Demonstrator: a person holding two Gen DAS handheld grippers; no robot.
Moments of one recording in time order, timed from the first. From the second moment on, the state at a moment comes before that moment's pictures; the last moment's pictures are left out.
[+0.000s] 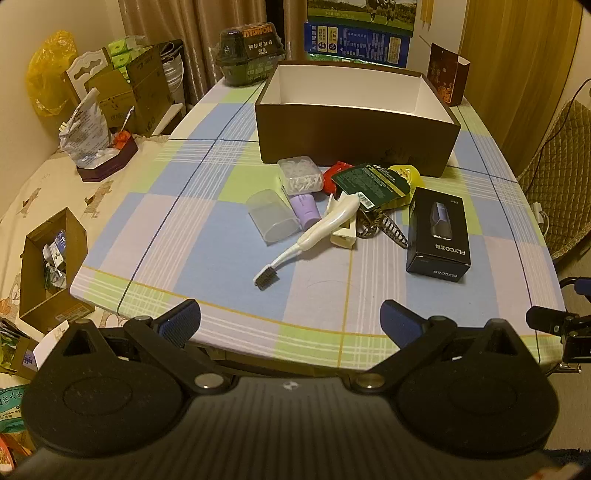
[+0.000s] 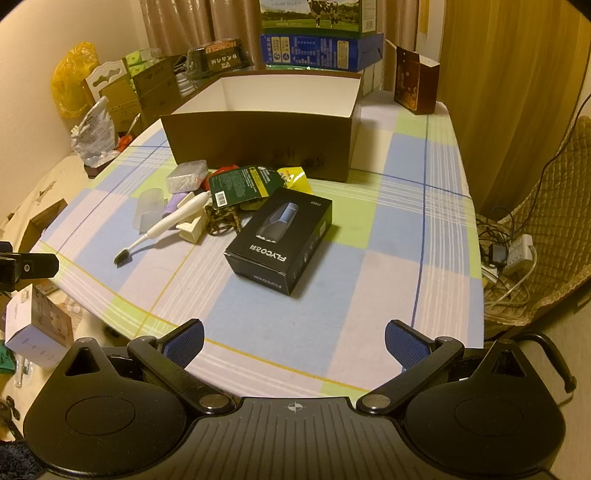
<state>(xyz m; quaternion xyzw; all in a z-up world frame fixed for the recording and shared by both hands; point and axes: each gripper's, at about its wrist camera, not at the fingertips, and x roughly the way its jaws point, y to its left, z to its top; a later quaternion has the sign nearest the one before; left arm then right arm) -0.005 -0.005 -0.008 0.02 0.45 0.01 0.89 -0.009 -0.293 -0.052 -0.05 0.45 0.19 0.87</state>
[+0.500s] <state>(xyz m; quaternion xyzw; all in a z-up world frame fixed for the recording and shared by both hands) -0.001 -0.006 -0.012 0.02 0.45 0.01 0.89 -0.002 -0.286 -0.054 -0.06 0.45 0.20 0.87</state>
